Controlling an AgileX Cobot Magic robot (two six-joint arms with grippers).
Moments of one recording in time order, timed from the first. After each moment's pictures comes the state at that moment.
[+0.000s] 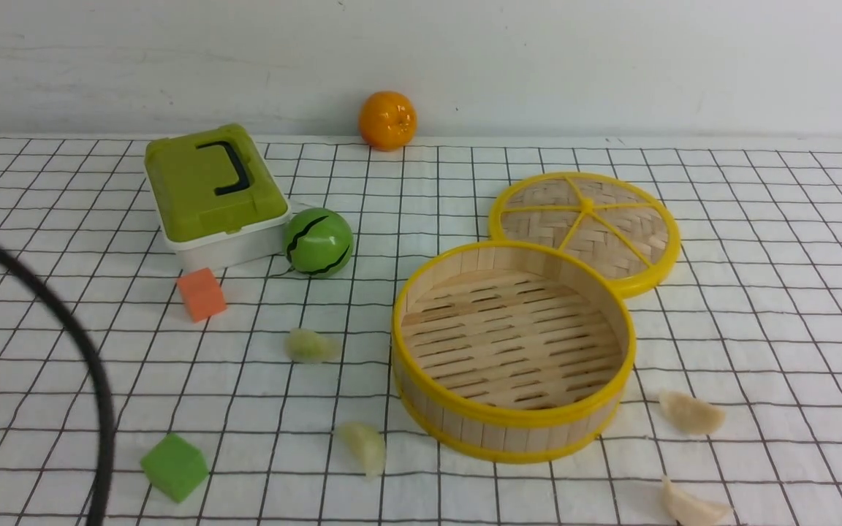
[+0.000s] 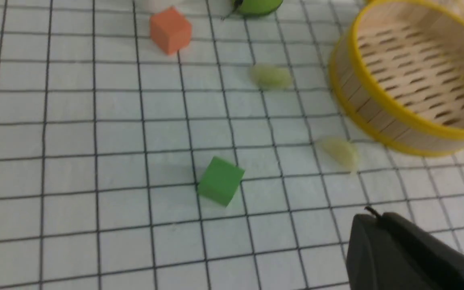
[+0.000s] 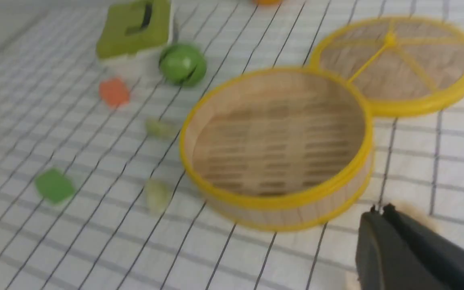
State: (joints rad) right arm -0.04 0.75 -0.66 0.83 0.75 -0.62; left arm -0.18 0.75 -0.88 -0.14 0.95 -0.08
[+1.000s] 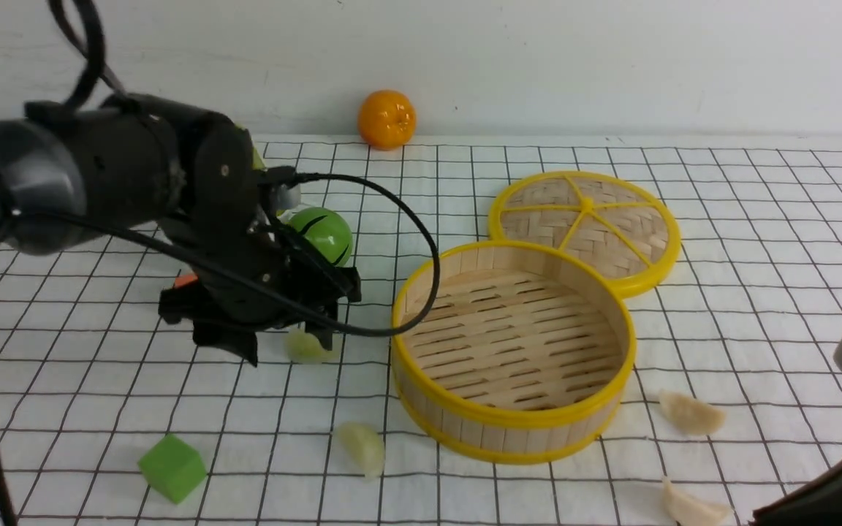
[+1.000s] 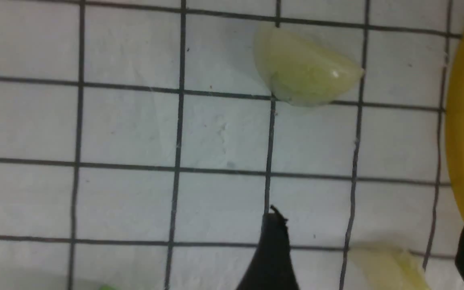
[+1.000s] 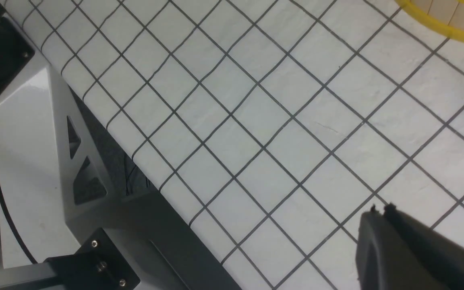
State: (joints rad) right arm 0.24 0.94 -0.84 0.62 1.17 -0.56; left arm -0.40 1.82 -1.35 0.01 0.79 -0.55
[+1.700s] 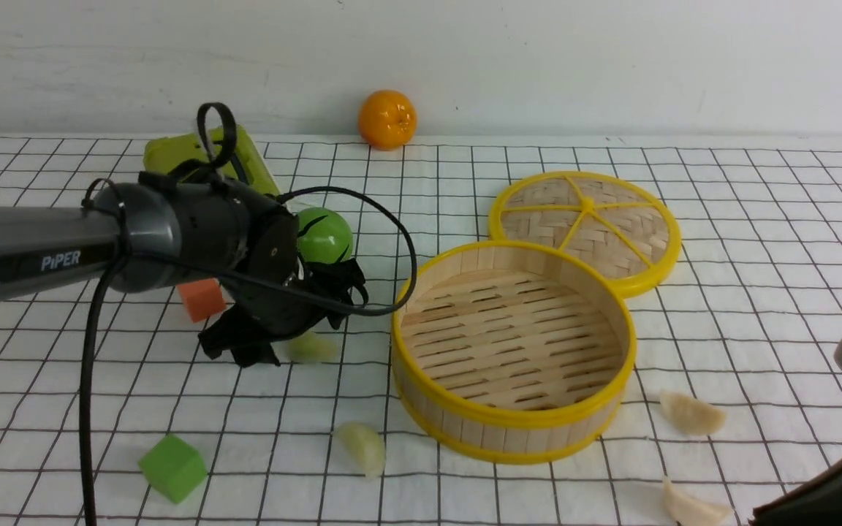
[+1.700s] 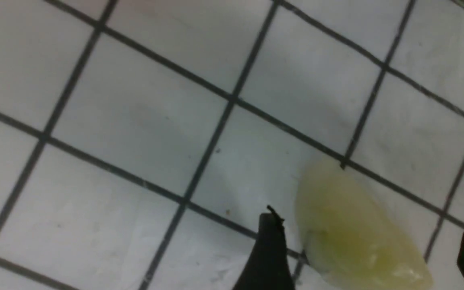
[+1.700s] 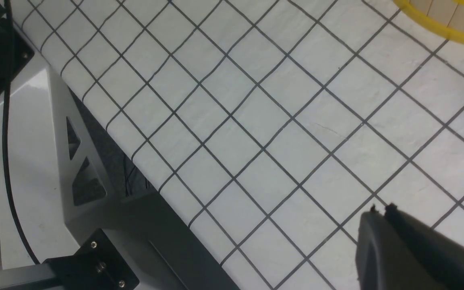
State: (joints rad) right arm 0.24 0.94 -0.84 0.62 1.16 -0.56; left arm -0.40 1.99 -1.35 0.26 0.52 -1.11
